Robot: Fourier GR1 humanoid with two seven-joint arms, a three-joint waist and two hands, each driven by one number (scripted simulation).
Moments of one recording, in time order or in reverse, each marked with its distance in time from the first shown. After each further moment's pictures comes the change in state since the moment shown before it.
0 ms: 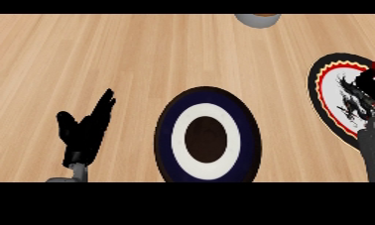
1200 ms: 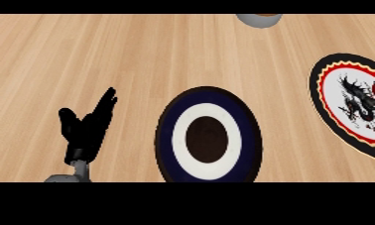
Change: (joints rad) left arm -0.019 -0.010 0.010 0.011 -0.002 -0.014 0.016; right arm -0.128 -0.130 -0.364 0.523 -0.851 0.213 -0.912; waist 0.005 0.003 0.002
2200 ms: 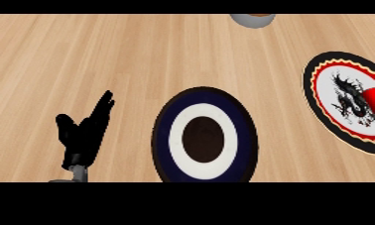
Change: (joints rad) left arm 0.034 -0.012 0.014 -0.012 -0.022 0.000 -0.026; right arm 0.573 0.214 -0.020 -0.603 -0.287 0.422 -0.065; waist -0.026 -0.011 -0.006
